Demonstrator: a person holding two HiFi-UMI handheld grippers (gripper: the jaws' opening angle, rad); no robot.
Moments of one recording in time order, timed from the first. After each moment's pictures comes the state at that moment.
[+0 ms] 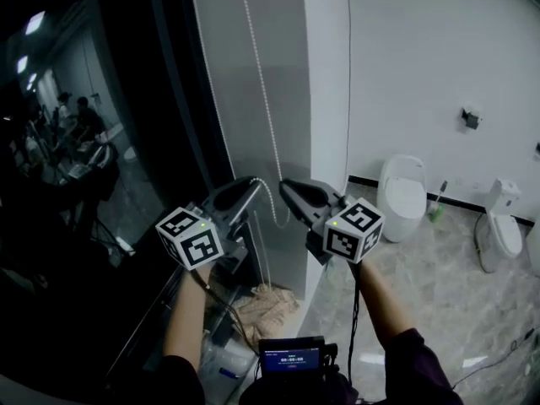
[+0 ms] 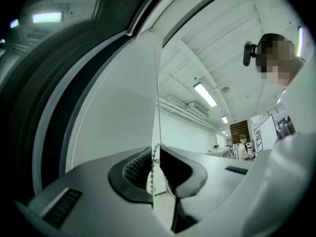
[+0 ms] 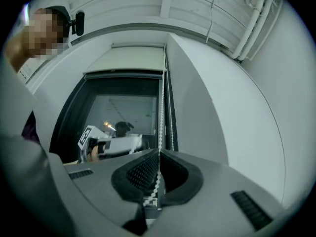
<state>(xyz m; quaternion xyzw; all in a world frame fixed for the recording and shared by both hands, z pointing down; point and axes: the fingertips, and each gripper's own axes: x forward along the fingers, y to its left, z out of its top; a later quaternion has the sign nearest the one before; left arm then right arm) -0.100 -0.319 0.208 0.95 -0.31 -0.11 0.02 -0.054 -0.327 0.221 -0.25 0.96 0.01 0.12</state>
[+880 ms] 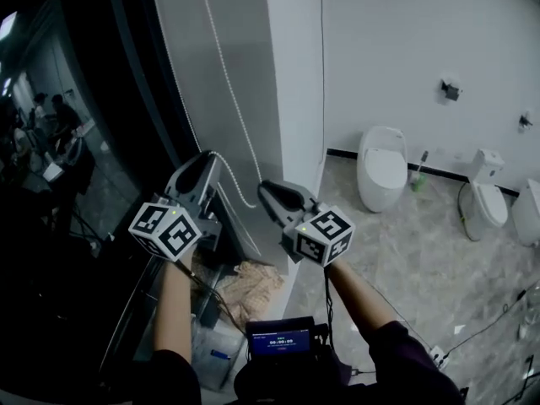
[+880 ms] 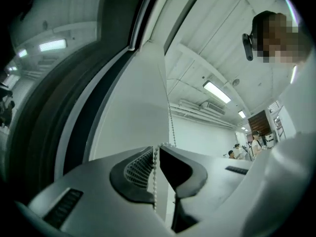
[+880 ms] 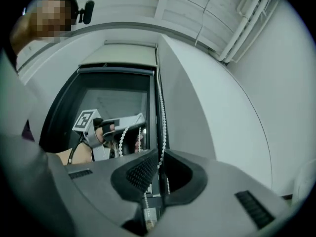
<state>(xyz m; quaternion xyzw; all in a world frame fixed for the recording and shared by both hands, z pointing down) -0.129 -0.318 0.214 0.90 -0.41 -0.14 -0.04 -0.045 -0.307 0.297 -0.32 0.94 0.00 0.14</state>
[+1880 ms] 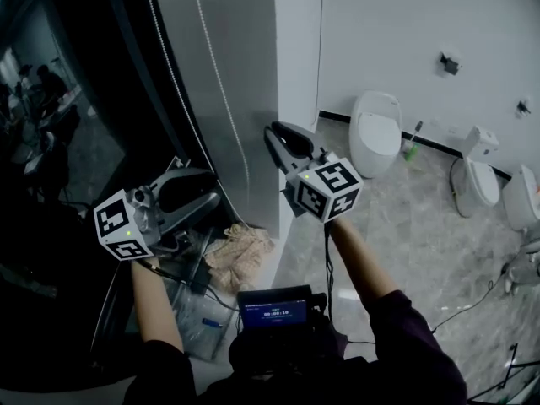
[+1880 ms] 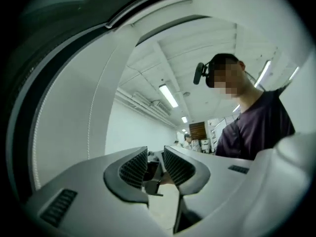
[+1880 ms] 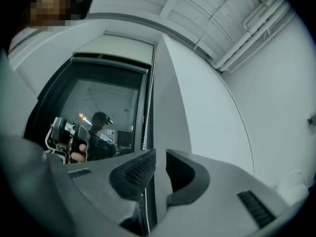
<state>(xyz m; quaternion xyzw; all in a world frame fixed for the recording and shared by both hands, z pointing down) -0.098 -0.184 0.250 0.99 -0.08 -0.08 -0.02 -0.008 -0.324 0.278 -0.39 0.91 0.02 0.12</state>
